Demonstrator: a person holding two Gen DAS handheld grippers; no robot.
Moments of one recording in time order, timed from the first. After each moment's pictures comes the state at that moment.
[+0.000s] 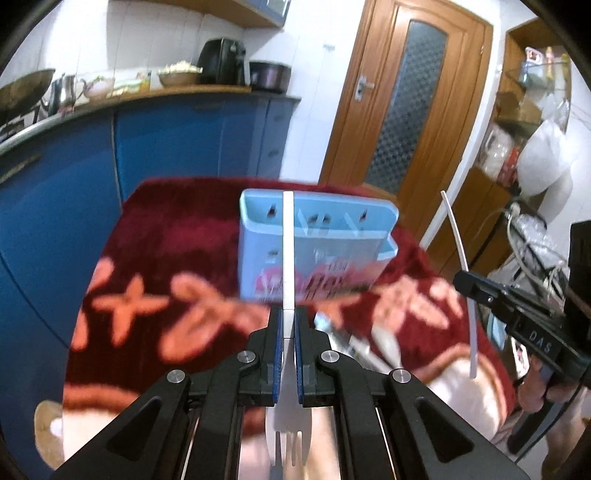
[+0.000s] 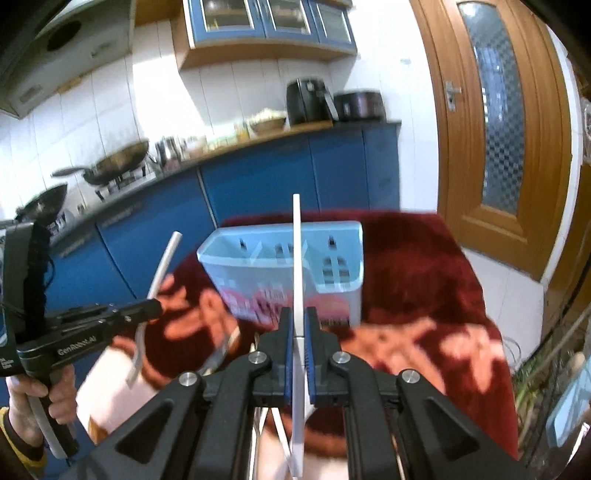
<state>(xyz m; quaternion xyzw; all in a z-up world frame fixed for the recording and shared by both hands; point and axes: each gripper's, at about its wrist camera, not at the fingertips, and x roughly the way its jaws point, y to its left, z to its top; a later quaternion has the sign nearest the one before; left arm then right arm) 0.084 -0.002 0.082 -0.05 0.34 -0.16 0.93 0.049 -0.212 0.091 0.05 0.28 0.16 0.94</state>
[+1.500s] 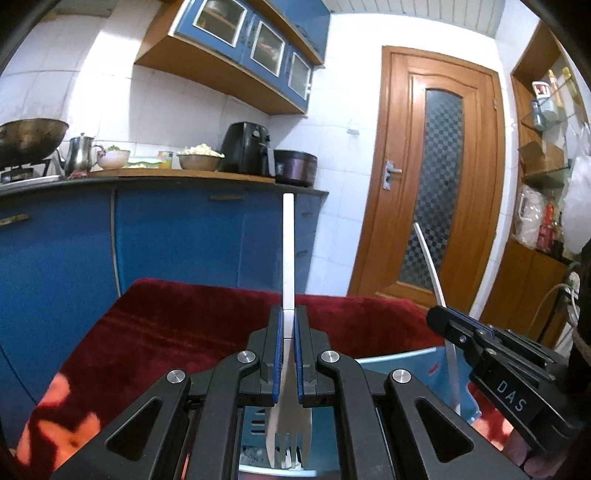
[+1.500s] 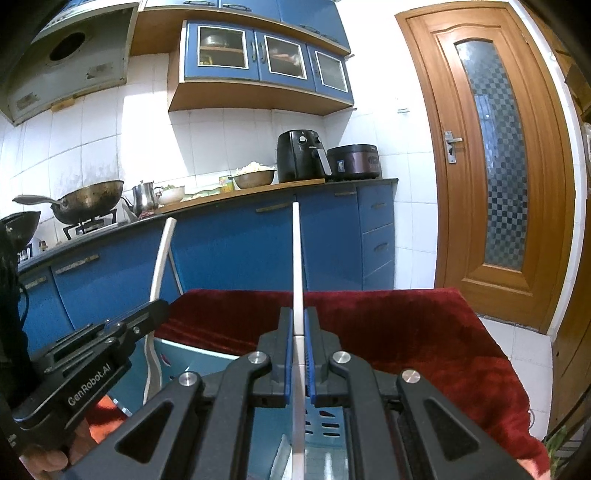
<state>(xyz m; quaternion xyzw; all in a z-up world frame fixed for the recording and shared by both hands) 0.202 -0.038 0.058 -0.06 0.16 -0.08 0.98 0.179 -0.190 0.065 0.05 0.16 0.14 0.98</state>
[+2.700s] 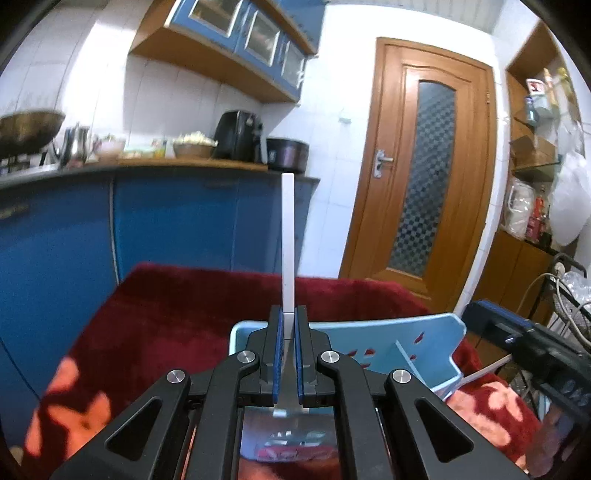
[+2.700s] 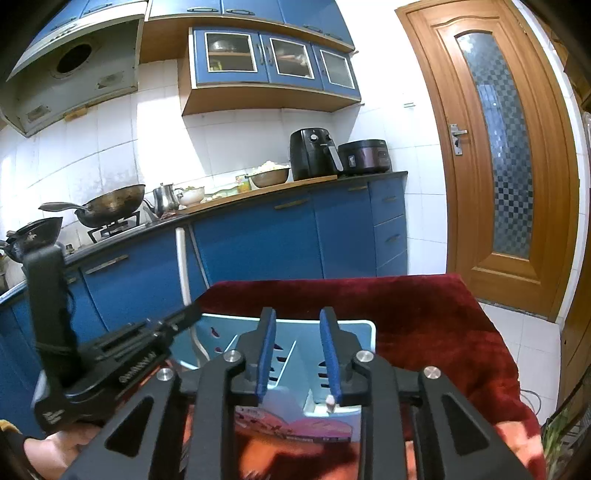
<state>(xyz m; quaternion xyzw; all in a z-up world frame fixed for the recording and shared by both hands) 0.183 -0.026 0.055 -0.07 0.18 -0.10 0.98 0.126 -0.203 0.080 0.07 0.17 0.17 0.97</state>
